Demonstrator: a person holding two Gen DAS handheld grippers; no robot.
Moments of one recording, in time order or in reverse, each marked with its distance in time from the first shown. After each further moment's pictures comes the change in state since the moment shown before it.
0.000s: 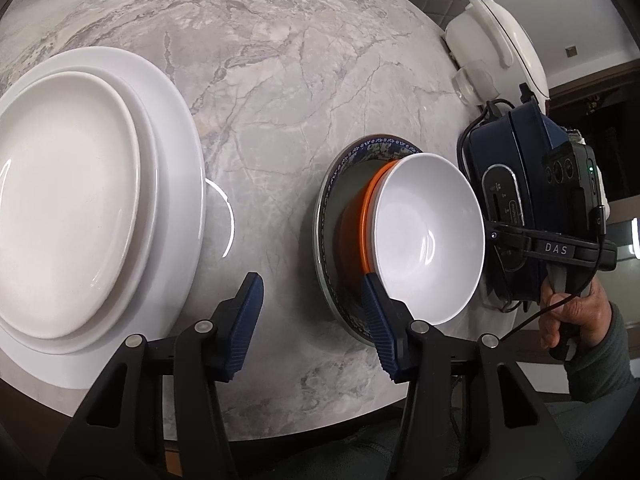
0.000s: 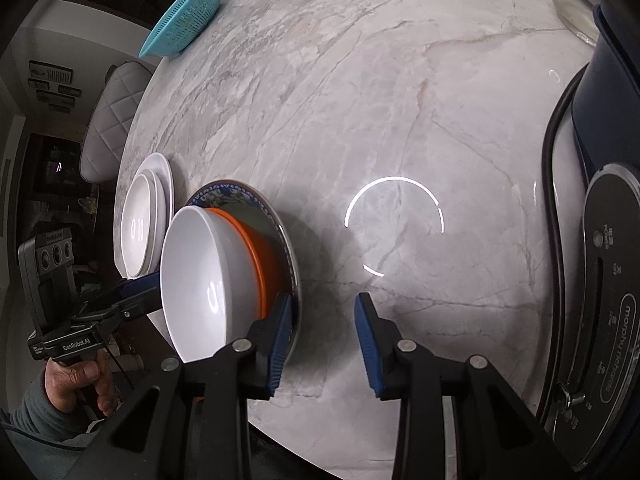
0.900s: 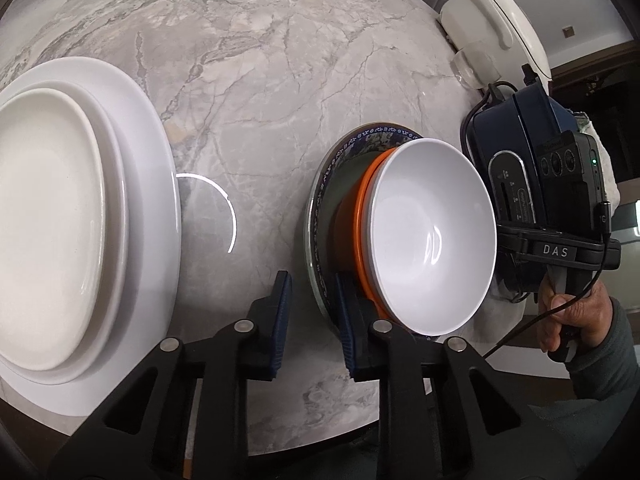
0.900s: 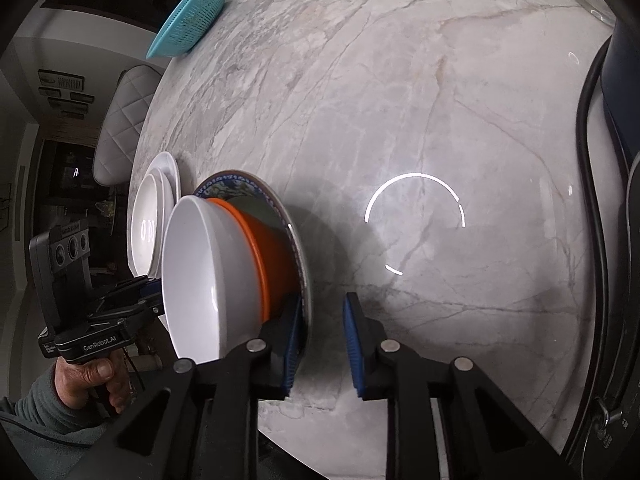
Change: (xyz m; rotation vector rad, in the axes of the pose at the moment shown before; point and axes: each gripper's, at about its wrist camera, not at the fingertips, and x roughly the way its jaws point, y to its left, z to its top) left arm 0.021 -0.007 0.013 0.064 0.035 0.019; right arm 0.017 -0.004 -0.002 0.008 -0.001 0.083
